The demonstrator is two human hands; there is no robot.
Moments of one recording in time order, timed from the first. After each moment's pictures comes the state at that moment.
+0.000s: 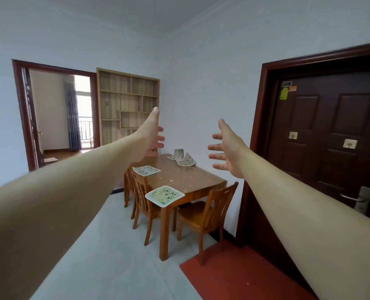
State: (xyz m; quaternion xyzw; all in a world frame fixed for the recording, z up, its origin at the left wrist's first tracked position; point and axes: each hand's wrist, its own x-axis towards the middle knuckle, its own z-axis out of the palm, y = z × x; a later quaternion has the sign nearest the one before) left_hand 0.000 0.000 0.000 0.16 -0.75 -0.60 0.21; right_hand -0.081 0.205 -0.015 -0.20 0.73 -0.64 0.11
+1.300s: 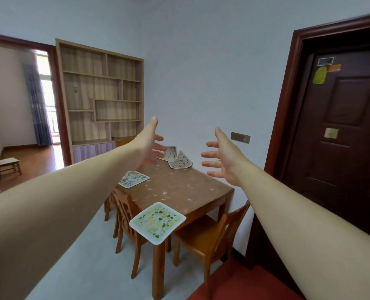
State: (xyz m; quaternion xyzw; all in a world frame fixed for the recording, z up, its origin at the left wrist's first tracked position) left_hand -0.429 -0.296 -0.047 0.15 -0.75 -0.63 0.15; right_hand -0.482 -0.081 -0.053 -0.12 0.72 -0.67 0.12
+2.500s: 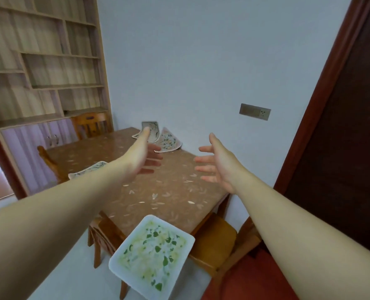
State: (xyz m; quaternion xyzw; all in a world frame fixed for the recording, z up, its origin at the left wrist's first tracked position) left_hand -0.854 -0.548 -0.178 0.16 -0.73 -0.67 0.04; right_hand -0.875 -0.327 -0.169 -0.02 0.72 -0.67 0.14
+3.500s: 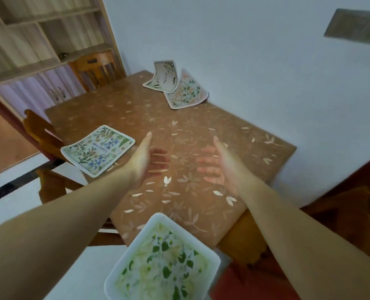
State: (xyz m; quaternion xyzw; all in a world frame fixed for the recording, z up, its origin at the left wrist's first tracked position) left_hand -1.151 -0.628 -0.380 0.31 -0.68 -0.67 -0.06; right_hand -1.207 -0.405 -0.384 0.06 0.67 -0.67 0.30
